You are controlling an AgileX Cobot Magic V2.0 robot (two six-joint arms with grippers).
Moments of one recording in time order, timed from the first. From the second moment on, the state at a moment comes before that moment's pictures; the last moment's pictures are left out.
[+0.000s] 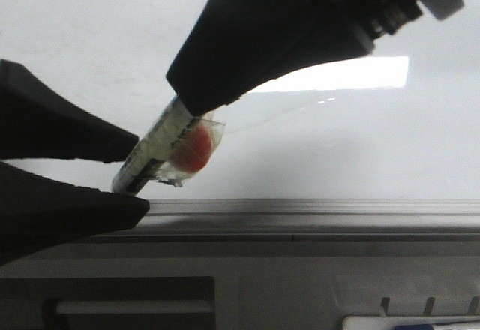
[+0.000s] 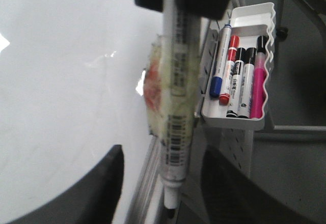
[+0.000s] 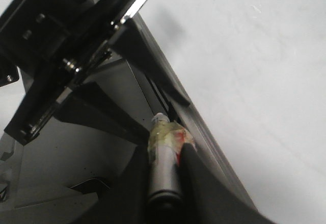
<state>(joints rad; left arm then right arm) -0.73 1.09 -0.29 0.76 -0.44 -0.10 0.93 1.14 -0.82 0.23 0.39 -0.36</state>
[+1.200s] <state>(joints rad) -0.73 0.60 -0.29 0.37 -0.17 -0.10 0.73 1.29 -1.17 0.16 0.51 -0.36</state>
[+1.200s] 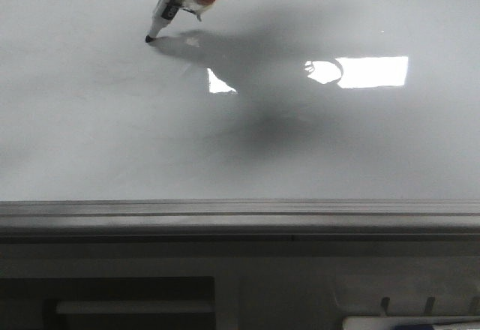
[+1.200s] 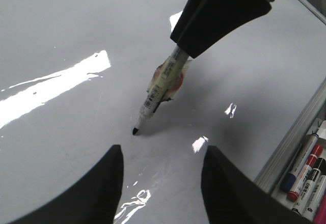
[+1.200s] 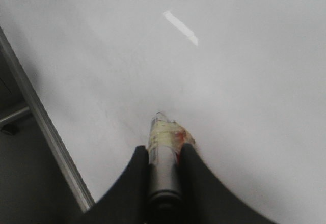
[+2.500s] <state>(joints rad) -0.73 0.60 -0.29 0.37 -0.17 -0.10 0.73 1.28 -1.18 0.12 0.77 -0.33</state>
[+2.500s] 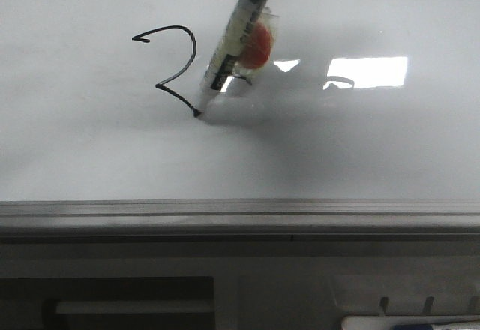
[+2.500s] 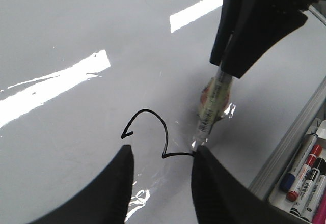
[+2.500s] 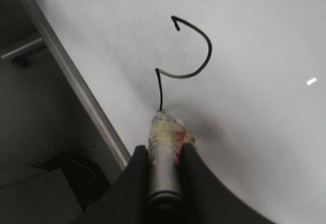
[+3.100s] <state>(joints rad) -0.73 0.60 -0.29 0.38 -0.16 -0.10 0.84 1.39 -1.14 0.19 0.60 -0.30</state>
